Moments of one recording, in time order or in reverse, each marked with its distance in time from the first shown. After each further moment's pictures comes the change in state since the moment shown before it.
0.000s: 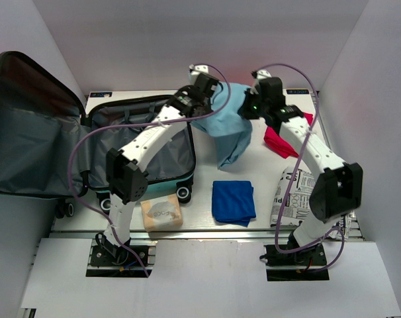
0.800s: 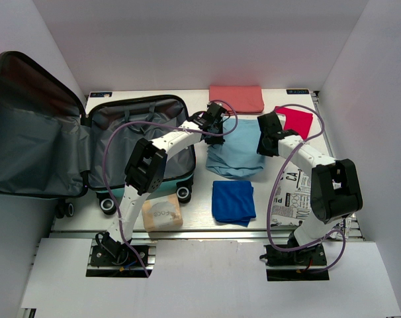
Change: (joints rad) left arm 0.008 0.217 -0.207 0.236 0.379 -0.080; right arm -0.022 0.016 -0.319 -0.113 0.407 0.193
